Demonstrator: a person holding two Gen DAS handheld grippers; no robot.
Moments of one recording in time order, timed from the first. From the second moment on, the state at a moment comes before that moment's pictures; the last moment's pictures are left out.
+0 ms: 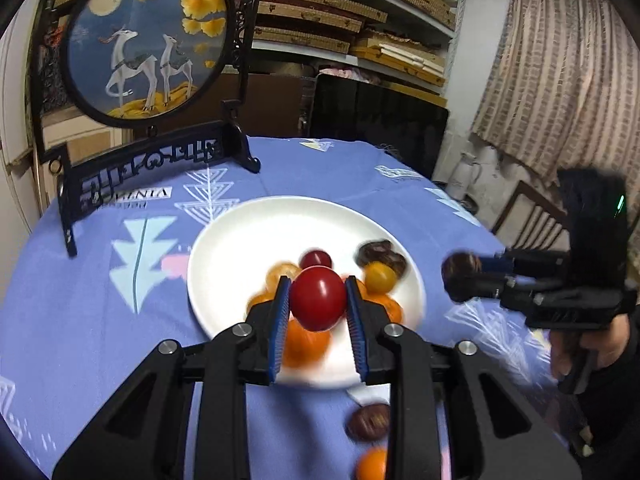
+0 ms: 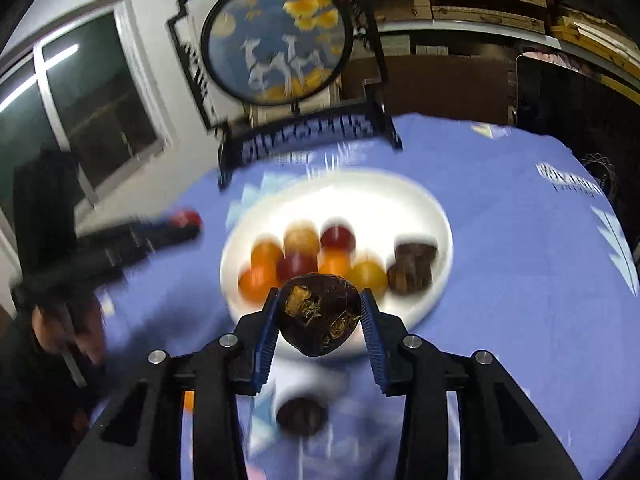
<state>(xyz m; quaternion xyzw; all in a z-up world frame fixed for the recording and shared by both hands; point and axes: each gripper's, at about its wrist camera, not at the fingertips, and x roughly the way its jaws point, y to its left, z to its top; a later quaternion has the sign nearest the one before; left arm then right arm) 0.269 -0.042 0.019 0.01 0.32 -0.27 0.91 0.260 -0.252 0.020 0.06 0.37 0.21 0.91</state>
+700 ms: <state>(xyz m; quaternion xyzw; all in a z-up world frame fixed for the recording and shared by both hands) 0.161 -0.040 -0.025 0.12 0.34 -0.29 0.89 0.175 -0.273 -0.018 0.07 0.37 0.18 0.91</state>
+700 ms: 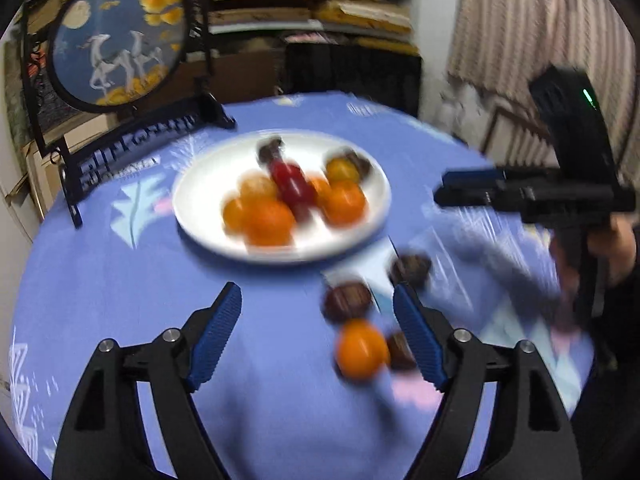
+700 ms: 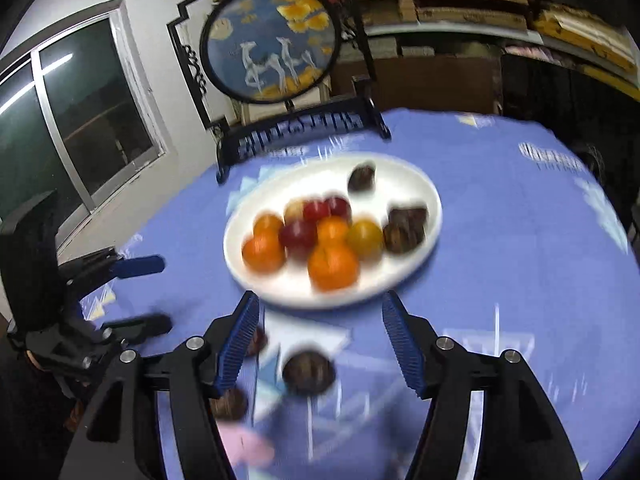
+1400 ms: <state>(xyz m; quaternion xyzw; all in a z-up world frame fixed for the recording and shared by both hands) 0.169 -0.081 -0.075 0.16 0.42 -0.30 0.84 0.148 -0.277 -0.052 0.08 0.41 0.18 0.89</state>
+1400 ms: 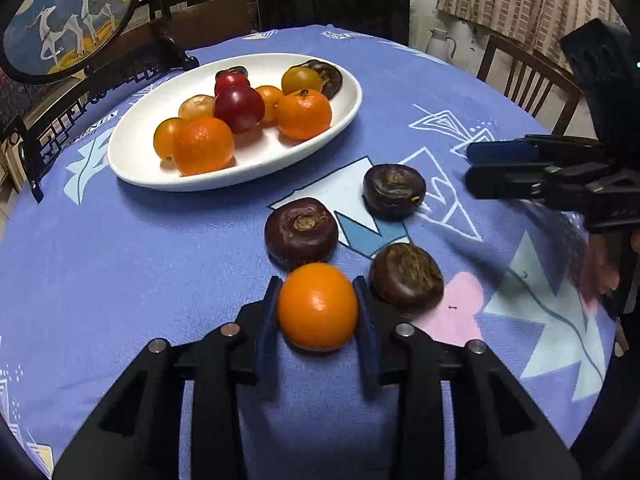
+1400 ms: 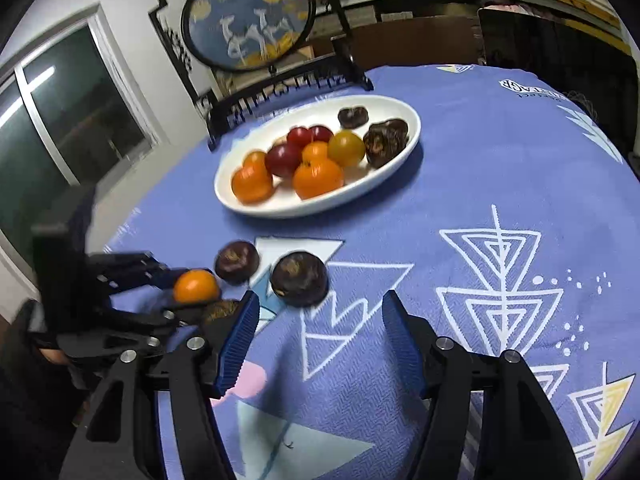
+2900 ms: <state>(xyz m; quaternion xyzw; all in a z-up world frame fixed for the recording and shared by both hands) 0.282 -0.037 0.004 0.01 0.34 -0.24 0.91 0.282 -0.249 0.012 0.07 0.34 0.17 0.92</state>
